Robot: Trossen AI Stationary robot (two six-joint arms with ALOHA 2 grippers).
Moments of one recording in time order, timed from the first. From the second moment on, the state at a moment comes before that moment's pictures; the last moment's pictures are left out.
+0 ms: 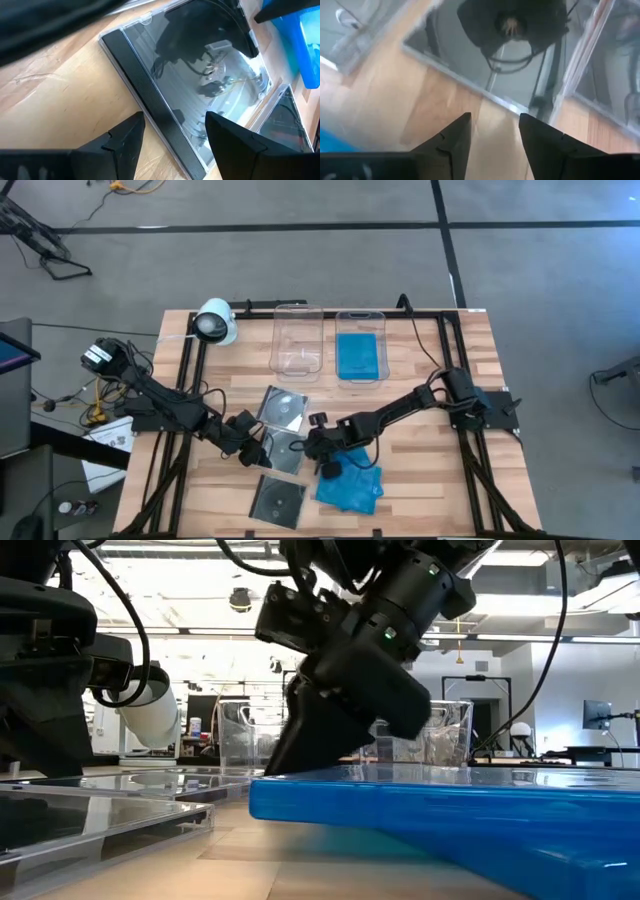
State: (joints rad) left arm -0.54 1.29 0.34 0.07 -0.20 -1.29; right arm 0.29 2.13 1.37 -0.16 0.11 -0.11
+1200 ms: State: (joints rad) left arm -0.50 1.30 0.33 0.17 -0.19 -1.28; right arm 0.25 2.16 1.37 -0.17 -0.02 -0.02
